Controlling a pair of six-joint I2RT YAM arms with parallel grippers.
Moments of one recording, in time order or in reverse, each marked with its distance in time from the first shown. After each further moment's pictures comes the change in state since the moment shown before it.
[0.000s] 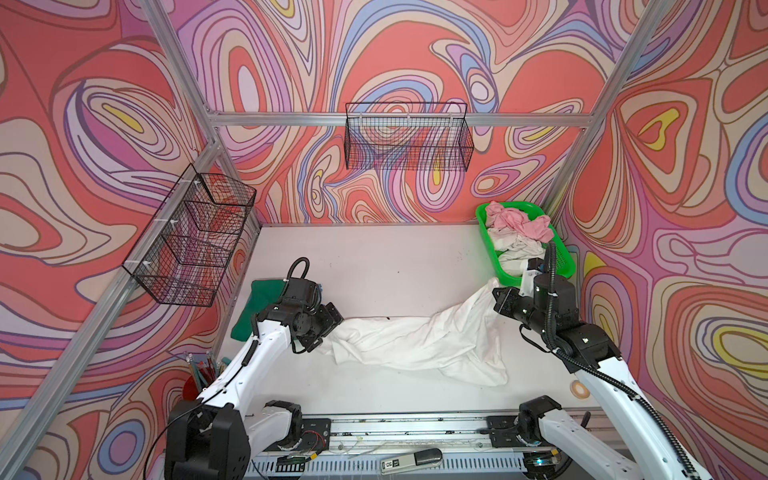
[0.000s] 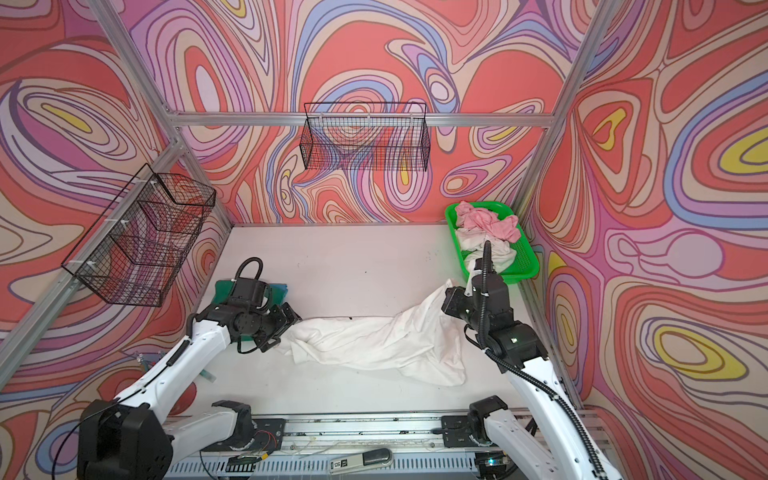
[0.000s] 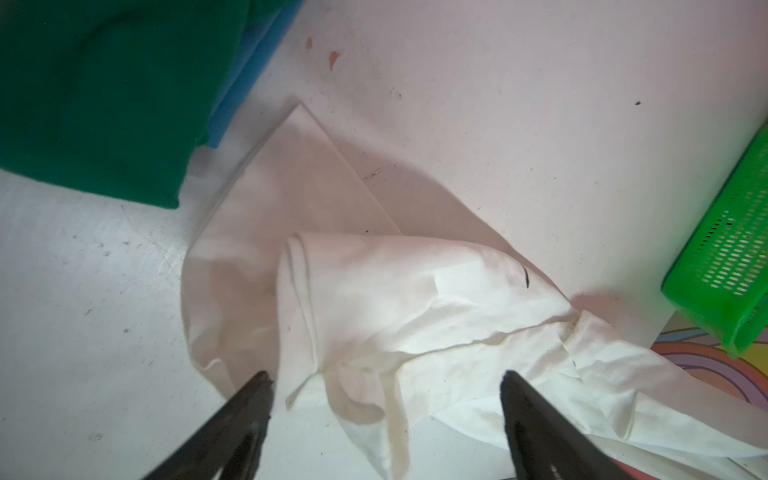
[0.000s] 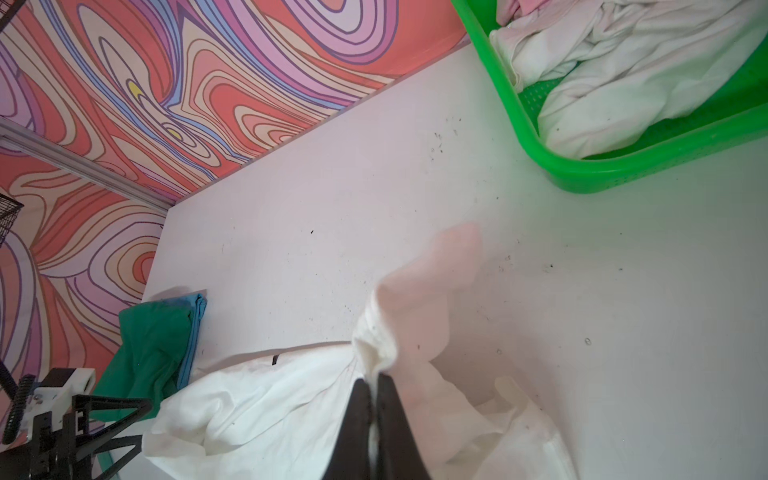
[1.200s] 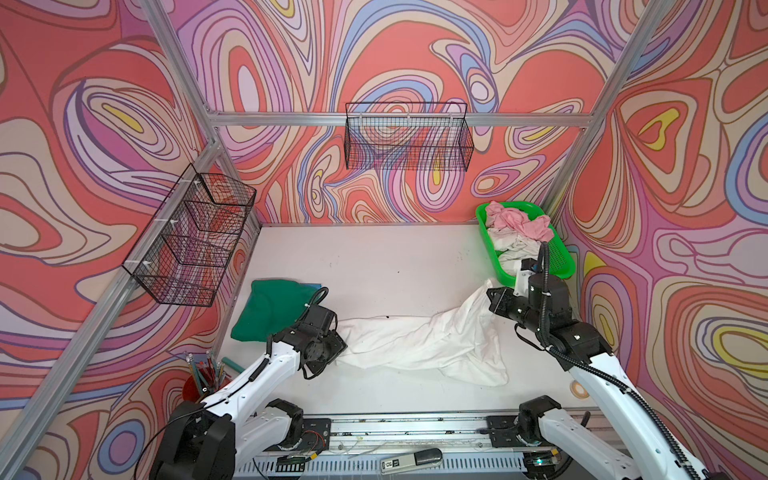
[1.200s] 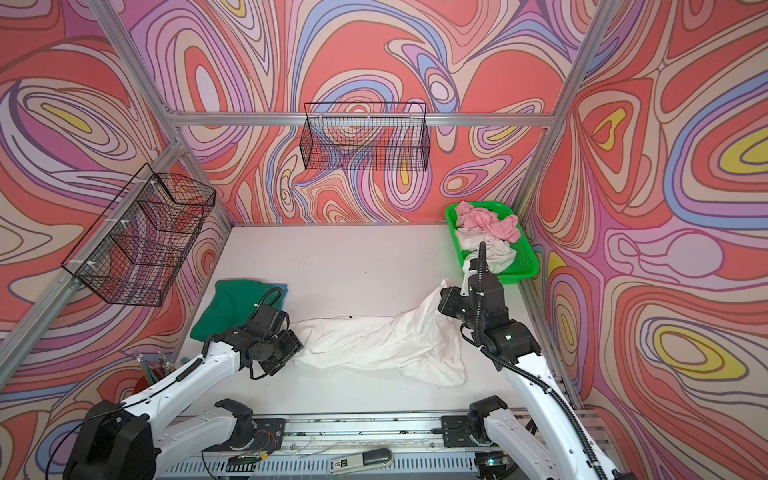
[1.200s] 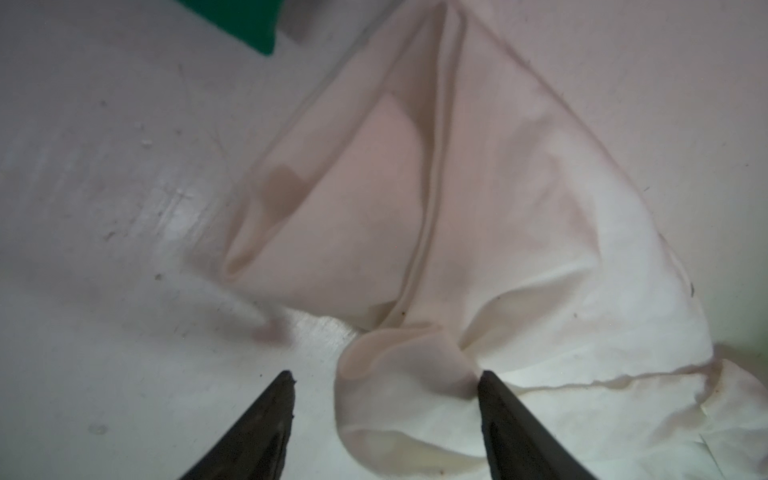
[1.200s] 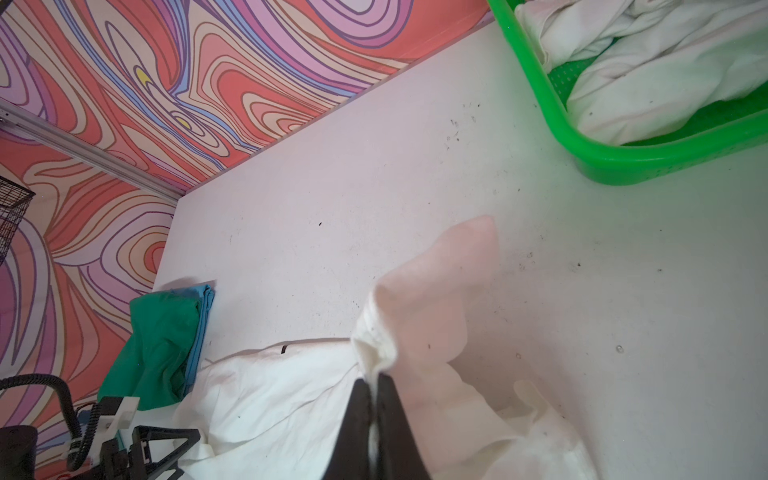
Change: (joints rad) left arm -0.195 -0.013 -0.233 0.119 -0.199 -0.227; right arm 0.000 0.018 -0.042 0.058 -0.045 0.003
